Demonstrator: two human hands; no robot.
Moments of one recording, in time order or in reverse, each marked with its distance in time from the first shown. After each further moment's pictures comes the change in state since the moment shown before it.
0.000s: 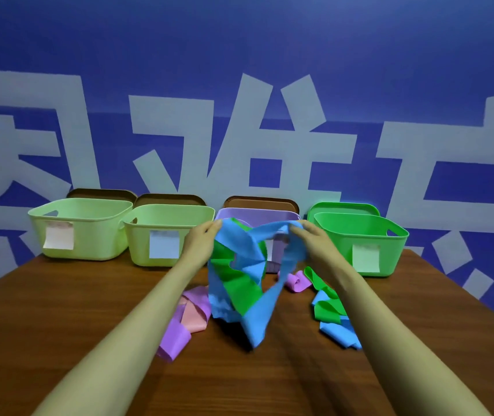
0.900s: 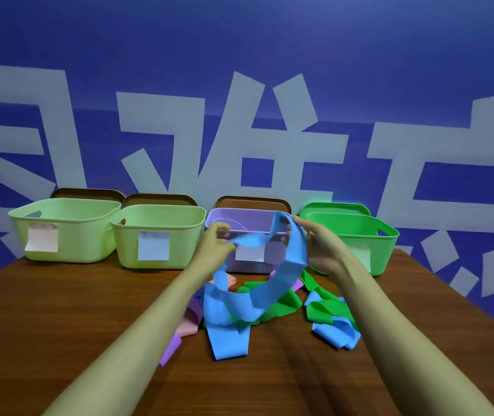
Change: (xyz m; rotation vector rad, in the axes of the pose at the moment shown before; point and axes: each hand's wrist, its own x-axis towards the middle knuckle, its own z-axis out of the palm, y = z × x) left_hand -0.015 0.013 0.031 -0.128 -0.075 -0.050; right_hand -0.001 -0.025 -0.015 0.437 -0.079 0.370
